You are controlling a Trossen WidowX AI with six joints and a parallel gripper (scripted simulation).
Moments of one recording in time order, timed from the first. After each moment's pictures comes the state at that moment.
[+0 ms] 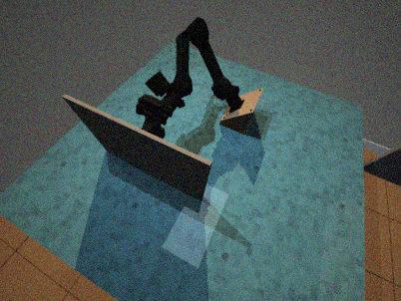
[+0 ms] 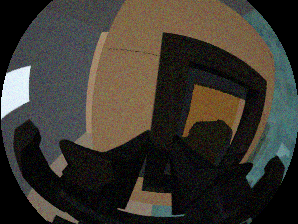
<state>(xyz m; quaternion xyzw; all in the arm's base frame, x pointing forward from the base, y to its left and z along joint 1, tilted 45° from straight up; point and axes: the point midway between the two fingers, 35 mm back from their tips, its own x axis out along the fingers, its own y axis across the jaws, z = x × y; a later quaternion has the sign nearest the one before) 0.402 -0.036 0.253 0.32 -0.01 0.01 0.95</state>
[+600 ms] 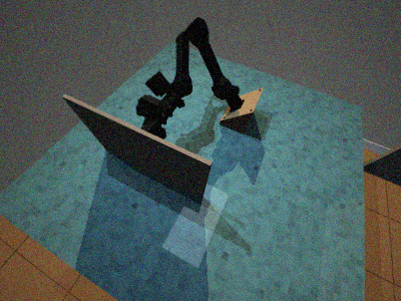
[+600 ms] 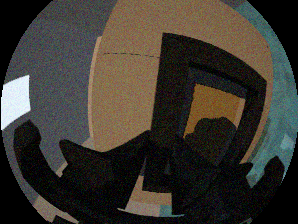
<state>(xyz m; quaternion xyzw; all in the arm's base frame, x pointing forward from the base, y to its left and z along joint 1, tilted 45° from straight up) 0.402 -0.037 0.252 0.35 -0.01 0.01 0.94</state>
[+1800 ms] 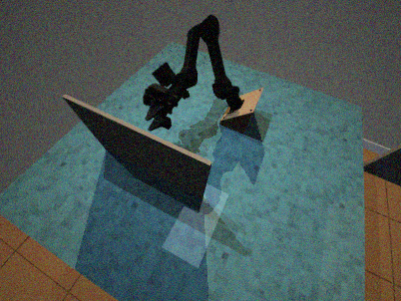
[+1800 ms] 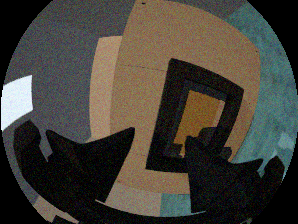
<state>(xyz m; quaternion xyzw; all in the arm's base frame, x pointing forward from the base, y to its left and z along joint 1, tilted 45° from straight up) 0.351 -0.041 0.259 0.35 -0.01 0.01 0.94</state>
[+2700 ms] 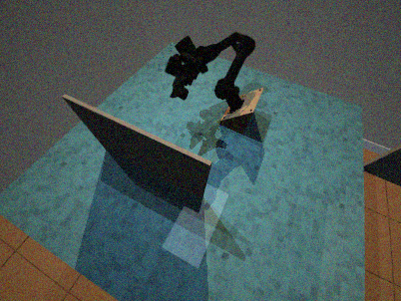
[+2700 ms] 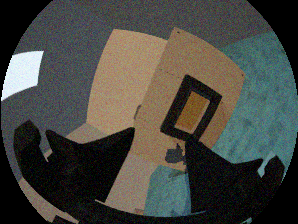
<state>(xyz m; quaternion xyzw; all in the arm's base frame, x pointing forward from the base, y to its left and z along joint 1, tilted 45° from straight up) 0.210 -0.011 0.272 0.26 -0.01 0.01 0.97</state>
